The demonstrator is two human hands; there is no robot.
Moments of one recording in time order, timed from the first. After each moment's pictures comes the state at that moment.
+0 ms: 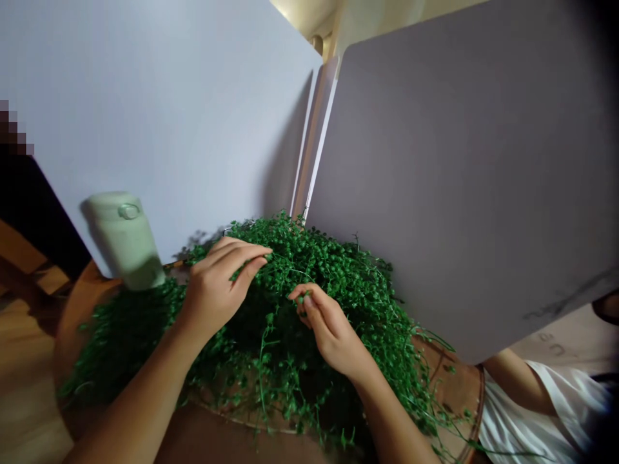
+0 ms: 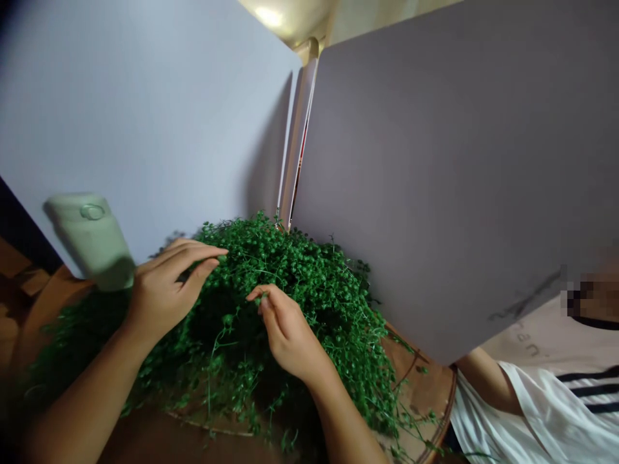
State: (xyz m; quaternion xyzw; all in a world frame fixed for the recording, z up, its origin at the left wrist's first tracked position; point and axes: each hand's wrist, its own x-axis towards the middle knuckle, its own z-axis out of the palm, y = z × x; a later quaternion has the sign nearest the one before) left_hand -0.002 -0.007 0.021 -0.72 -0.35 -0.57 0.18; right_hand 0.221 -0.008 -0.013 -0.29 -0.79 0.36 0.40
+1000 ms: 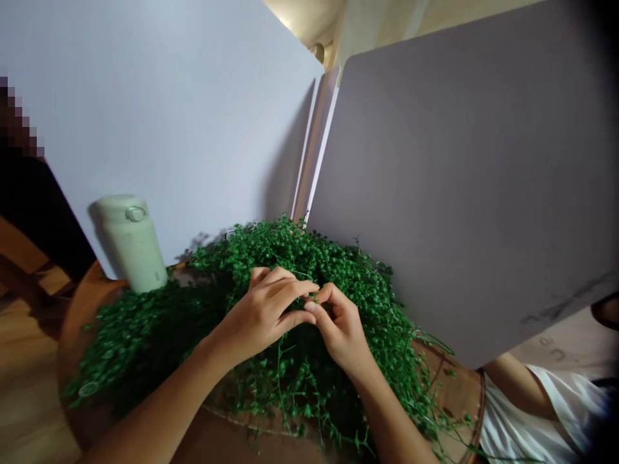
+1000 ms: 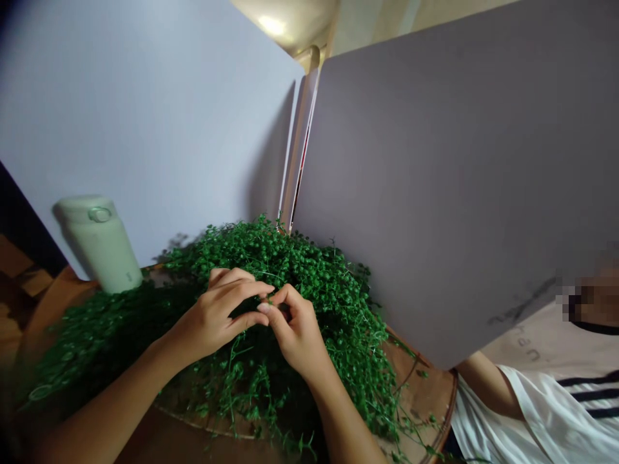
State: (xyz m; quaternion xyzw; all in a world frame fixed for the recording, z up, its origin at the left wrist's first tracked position) left_hand 0.034 -0.016 0.005 -0.84 -0.28 -0.46 0.10; right_hand 0.219 -0.005 -0.013 -0.26 -0.73 0.36 0.52
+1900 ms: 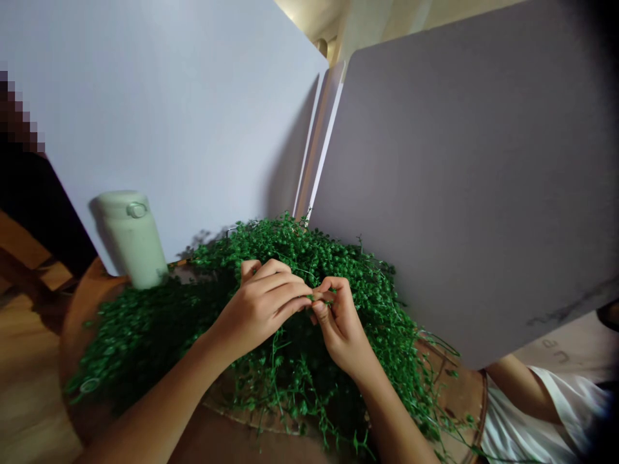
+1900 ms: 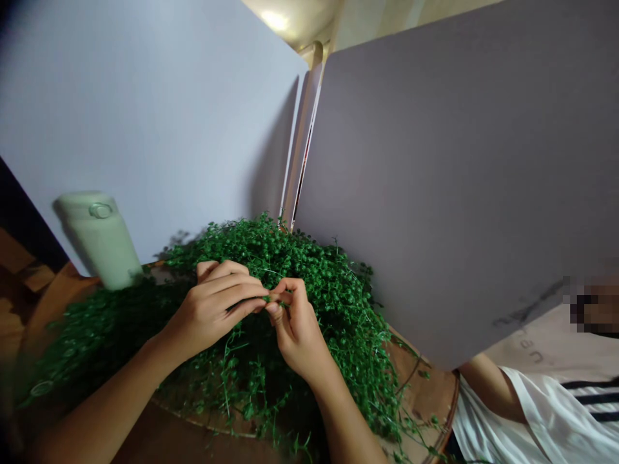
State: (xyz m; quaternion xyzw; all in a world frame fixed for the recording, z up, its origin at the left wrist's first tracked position) left_hand 0.033 -0.018 0.010 -0.81 -0.30 -0.50 0.12; right_hand 0.221 -0.003 -0.018 -0.23 -0.75 0.38 0.49
